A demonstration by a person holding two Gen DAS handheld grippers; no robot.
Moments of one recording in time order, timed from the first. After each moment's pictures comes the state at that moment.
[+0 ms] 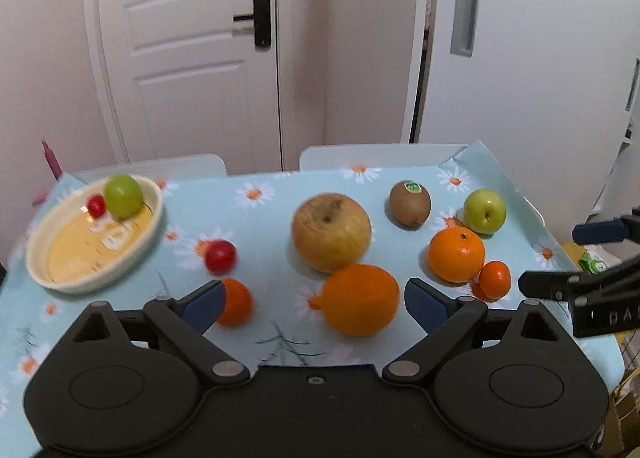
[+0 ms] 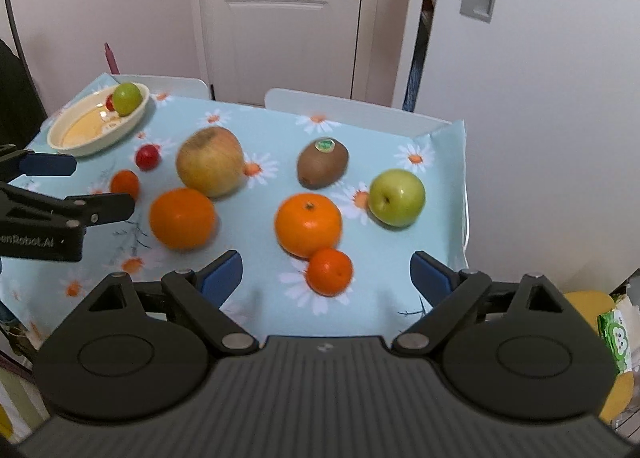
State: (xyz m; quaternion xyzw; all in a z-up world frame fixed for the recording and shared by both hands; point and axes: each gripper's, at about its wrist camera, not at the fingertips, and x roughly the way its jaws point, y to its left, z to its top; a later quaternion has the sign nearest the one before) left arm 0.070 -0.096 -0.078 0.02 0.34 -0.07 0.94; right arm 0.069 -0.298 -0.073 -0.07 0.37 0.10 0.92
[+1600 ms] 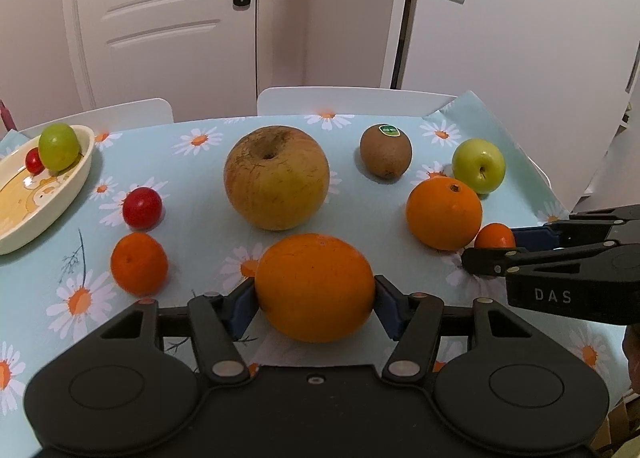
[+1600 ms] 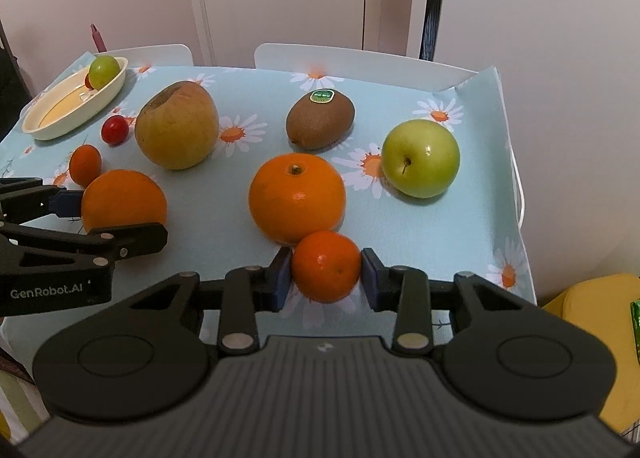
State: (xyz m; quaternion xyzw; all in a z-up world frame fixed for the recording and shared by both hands) left arm 0.093 -0.125 -0.129 0.01 0.38 -0.10 0.92; right arm 0.113 -0.302 -0.135 -0.05 0.39 0.12 0.91
